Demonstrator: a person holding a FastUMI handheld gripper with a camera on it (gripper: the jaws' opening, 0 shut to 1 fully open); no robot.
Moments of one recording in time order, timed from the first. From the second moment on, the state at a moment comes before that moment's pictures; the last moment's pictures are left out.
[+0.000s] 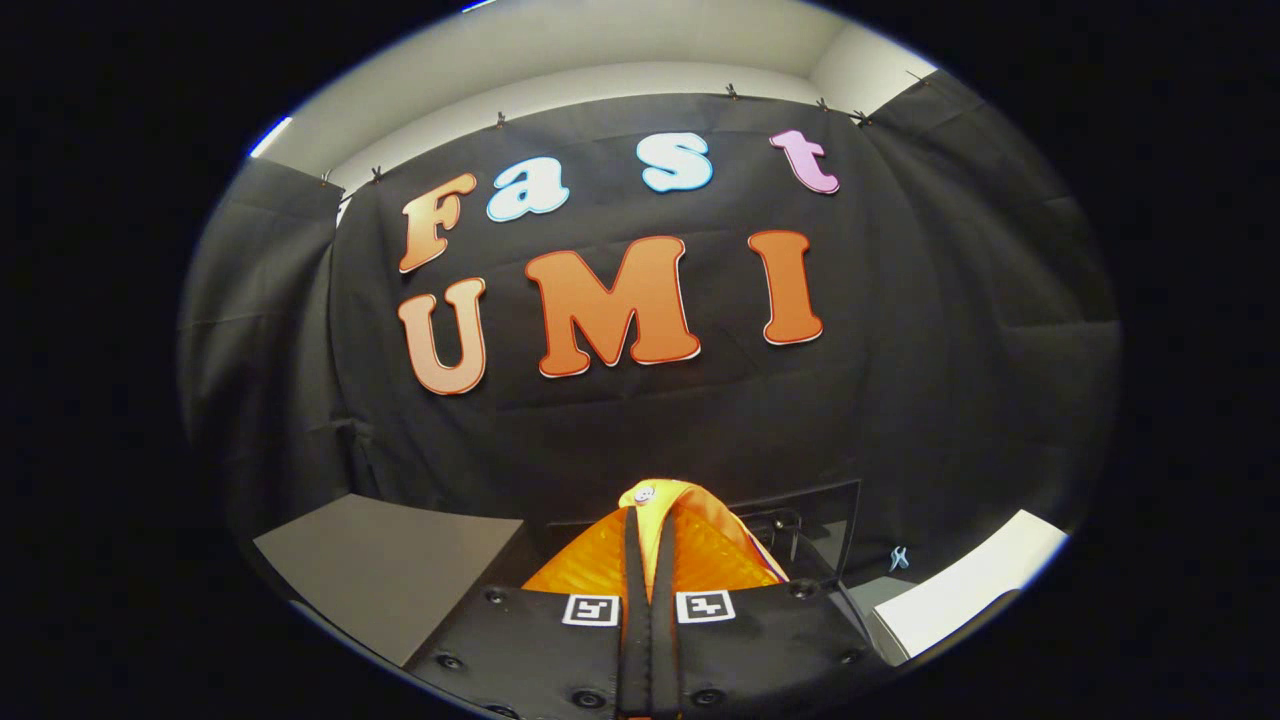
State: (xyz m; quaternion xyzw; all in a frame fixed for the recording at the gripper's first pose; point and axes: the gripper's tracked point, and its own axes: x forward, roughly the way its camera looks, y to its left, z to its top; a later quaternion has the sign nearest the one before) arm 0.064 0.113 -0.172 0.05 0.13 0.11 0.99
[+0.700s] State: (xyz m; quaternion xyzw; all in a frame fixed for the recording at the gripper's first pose) arm 0.100 0.083 -0.326 0.03 0.24 0.10 0.96
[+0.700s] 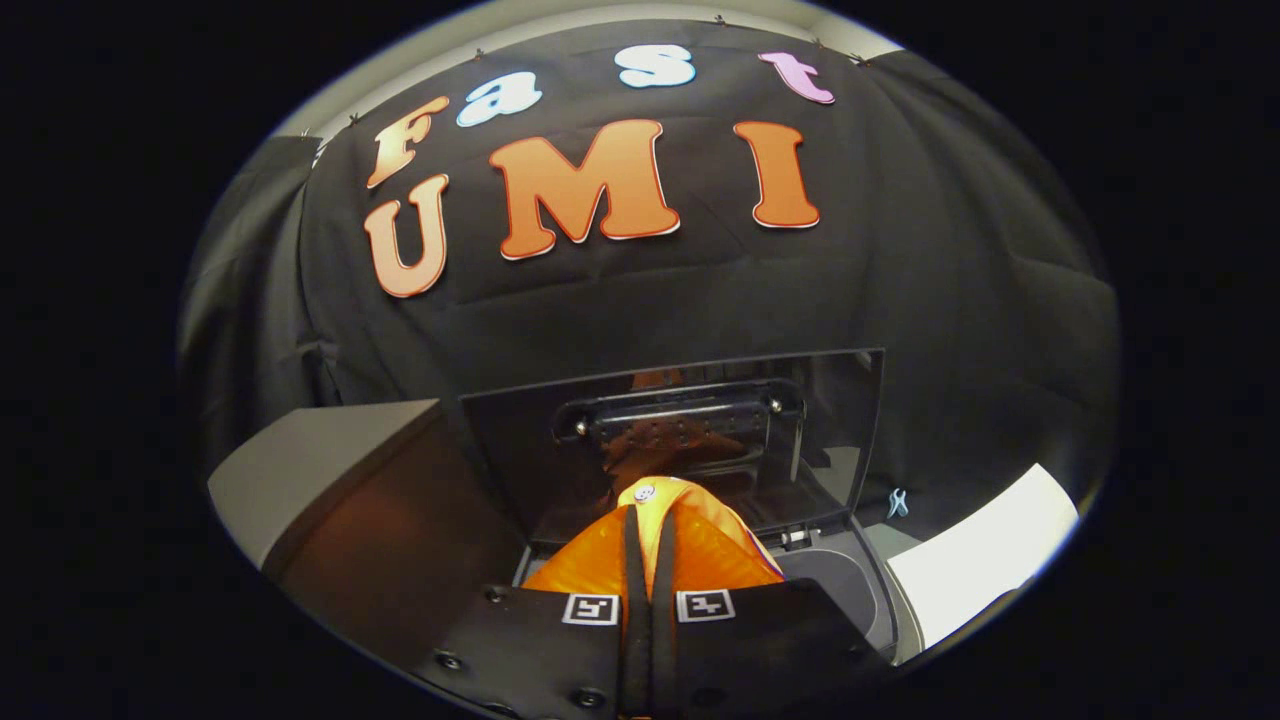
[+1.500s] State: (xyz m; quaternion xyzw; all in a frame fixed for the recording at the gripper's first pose) arm 0.100 0.046 -0.495 0.04 0.39 0.07 0.92
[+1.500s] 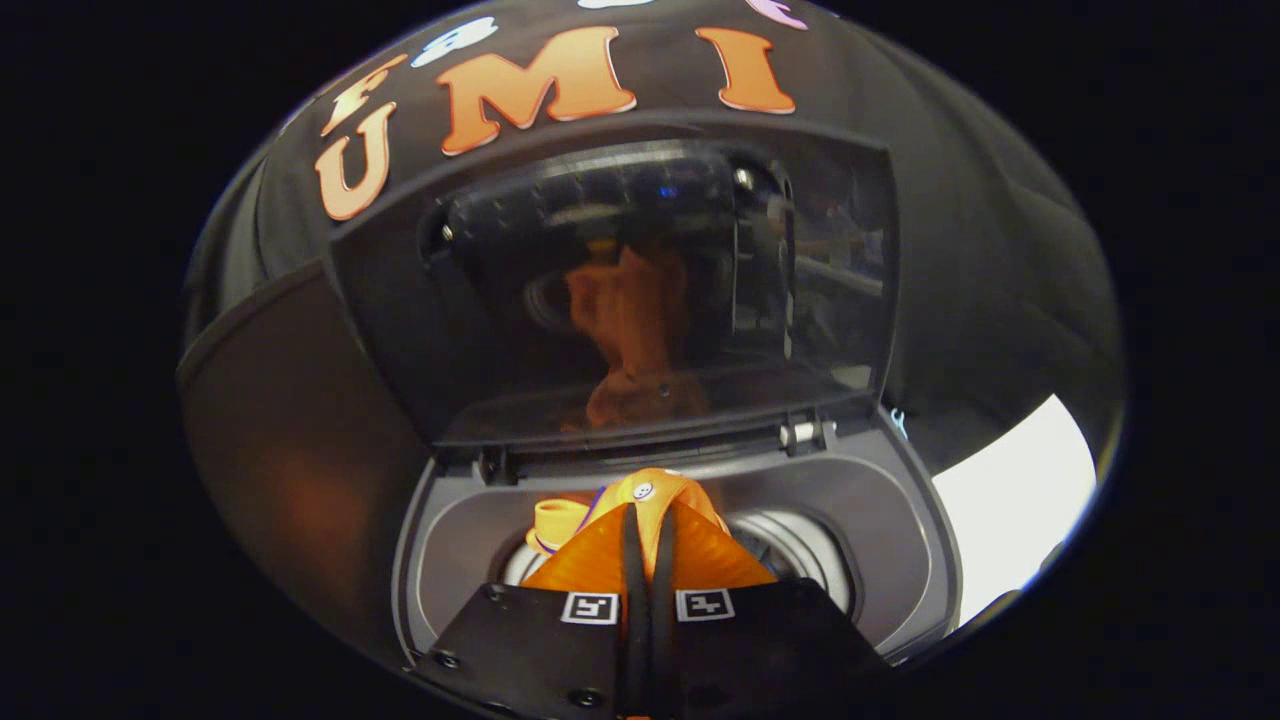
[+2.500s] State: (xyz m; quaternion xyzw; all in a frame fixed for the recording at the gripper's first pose) arm 0.057 0.034 -0.607 0.01 0.60 0.04 0.80
